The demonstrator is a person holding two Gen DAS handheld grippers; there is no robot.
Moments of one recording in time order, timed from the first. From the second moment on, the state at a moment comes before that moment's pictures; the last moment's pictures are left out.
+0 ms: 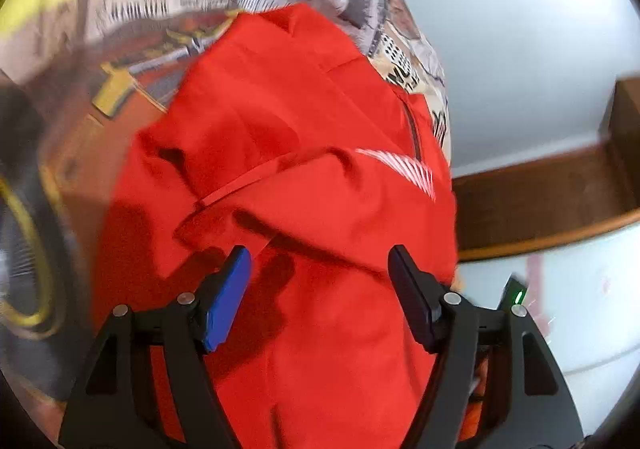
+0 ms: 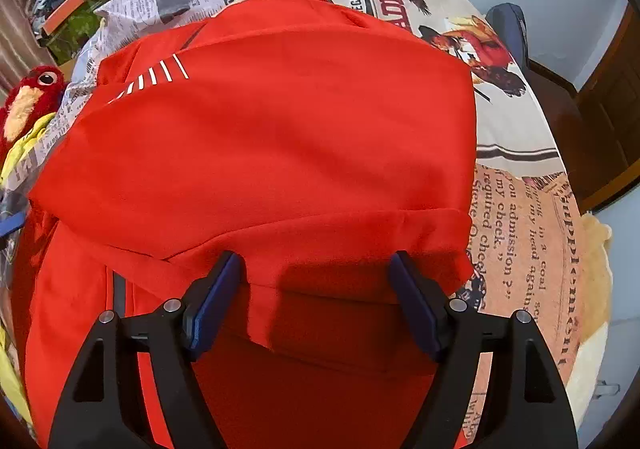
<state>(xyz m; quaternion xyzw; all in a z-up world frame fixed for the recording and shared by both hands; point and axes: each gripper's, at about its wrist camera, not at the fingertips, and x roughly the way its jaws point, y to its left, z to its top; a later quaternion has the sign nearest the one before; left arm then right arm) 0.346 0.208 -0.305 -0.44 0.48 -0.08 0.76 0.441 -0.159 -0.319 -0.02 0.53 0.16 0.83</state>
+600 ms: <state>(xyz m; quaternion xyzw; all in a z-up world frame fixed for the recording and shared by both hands) 0.428 0.168 -0.248 -0.20 0.46 0.07 0.87 0.439 -0.158 -0.320 -0.02 0.53 0.17 0.83</state>
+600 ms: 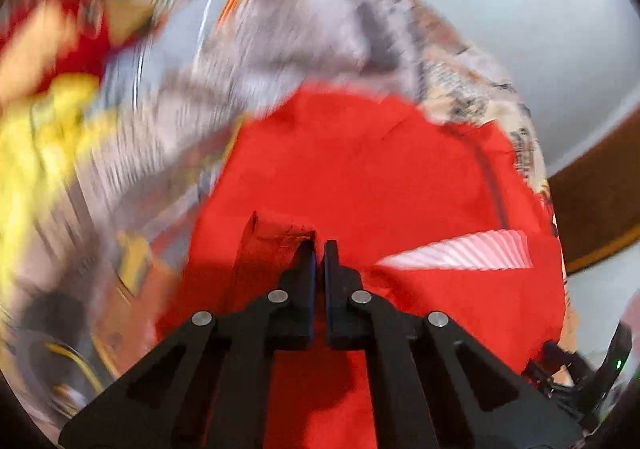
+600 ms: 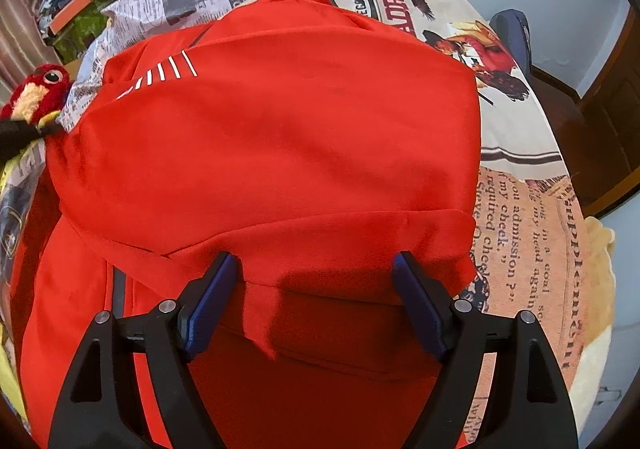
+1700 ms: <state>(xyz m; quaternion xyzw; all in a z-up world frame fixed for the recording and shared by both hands) 0.377 0.196 -0.237 -0.04 0.48 0.02 0.88 0.440 -0.147 -0.249 -0.05 0.49 0.18 0.85</state>
